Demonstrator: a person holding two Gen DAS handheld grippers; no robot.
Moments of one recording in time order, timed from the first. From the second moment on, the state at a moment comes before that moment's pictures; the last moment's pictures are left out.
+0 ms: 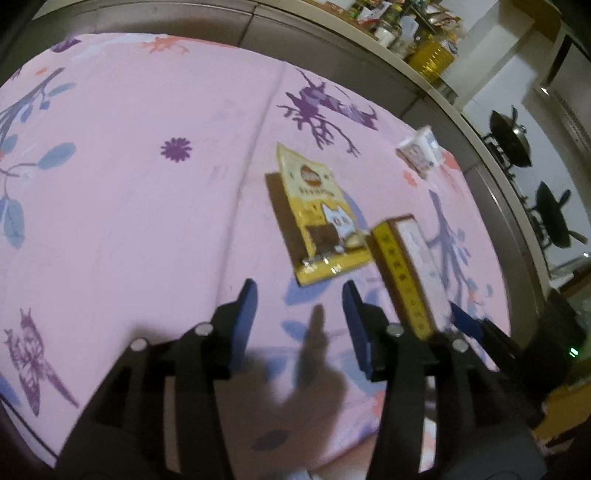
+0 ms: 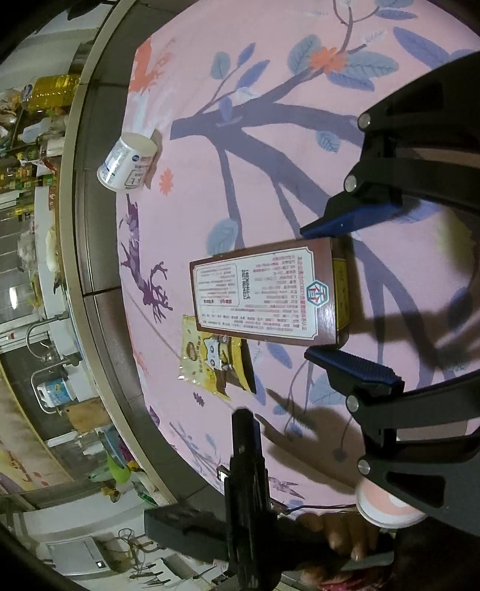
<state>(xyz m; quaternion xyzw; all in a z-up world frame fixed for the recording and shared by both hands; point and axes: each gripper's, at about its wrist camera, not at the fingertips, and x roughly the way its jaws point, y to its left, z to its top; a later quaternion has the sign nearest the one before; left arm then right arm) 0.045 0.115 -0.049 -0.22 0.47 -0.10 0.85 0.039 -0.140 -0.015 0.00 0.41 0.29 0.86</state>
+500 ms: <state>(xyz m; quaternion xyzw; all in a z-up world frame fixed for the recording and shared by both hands) -0.017 0.123 -0.055 -0.29 0.61 -0.28 0.68 0.040 -0.140 -0.021 0.00 0.41 0.30 0.86</state>
